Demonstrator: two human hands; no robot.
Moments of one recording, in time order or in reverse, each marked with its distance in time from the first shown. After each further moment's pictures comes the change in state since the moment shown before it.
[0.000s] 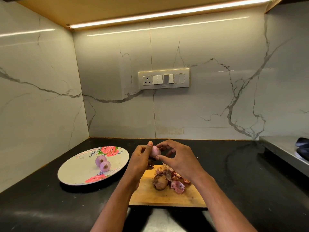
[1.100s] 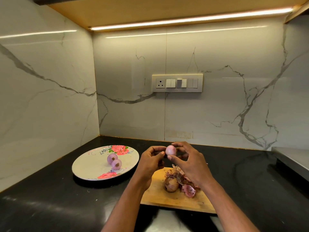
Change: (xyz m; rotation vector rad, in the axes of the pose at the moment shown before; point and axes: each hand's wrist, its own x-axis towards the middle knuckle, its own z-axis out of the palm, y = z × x) left_hand -0.002 -0.003 -0.008 -0.201 -0.020 -0.010; right_hand 0.000 0.002 0.011 0.114 0.103 0.065
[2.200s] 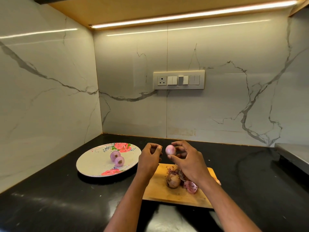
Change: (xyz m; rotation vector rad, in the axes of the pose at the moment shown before) left_hand 0.008 -0.009 -0.003 0.264 0.184 0.114; right_hand -0.002 -0.002 0.011 0.016 -0.018 0.058
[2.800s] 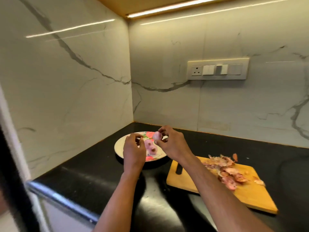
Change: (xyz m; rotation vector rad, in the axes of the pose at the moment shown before) left_hand -0.003 -0.038 -0.134 0.402 0.522 0.131; right_hand 0.037 -0.081 0.123 -0.067 -0.232 -0.108
